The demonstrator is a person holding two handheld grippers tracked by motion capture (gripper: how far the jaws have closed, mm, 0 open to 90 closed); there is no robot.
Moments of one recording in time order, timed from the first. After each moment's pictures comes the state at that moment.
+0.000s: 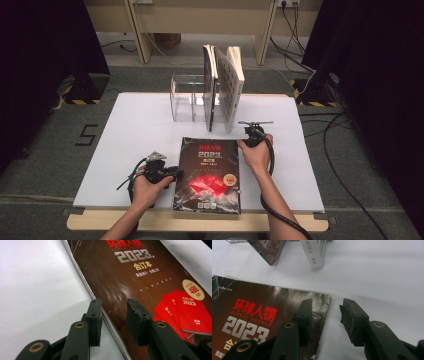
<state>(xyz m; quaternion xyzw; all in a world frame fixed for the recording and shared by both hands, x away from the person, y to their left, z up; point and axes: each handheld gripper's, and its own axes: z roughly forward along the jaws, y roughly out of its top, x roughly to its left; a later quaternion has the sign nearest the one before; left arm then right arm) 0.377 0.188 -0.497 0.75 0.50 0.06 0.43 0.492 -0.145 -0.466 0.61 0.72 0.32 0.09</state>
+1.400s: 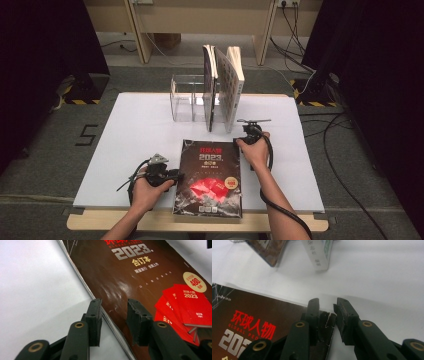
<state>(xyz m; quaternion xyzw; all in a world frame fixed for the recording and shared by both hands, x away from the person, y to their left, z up) 0.366 0.186 -0.494 0.77 0.48 0.07 0.42 0.505 -0.143 -0.477 0.59 0.73 0.33 0.07</state>
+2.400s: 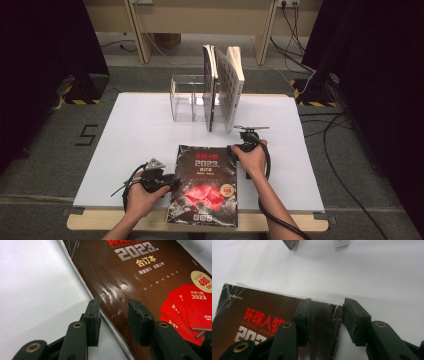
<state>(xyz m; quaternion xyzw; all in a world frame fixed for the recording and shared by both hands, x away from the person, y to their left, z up) 0.350 0.192 -0.491 0.78 0.48 0.08 0.40 0.477 -0.131 -0.476 0.61 0.71 0.34 0.03</state>
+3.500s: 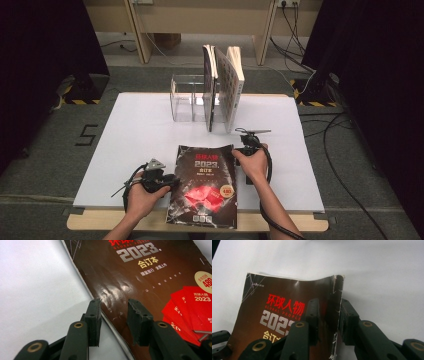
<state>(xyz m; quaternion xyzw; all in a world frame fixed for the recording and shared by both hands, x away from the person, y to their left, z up) 0.349 0.191 -0.490 0.78 0.48 0.08 0.39 0.458 -0.131 -0.467 0.61 0.71 0.35 -0.02</state>
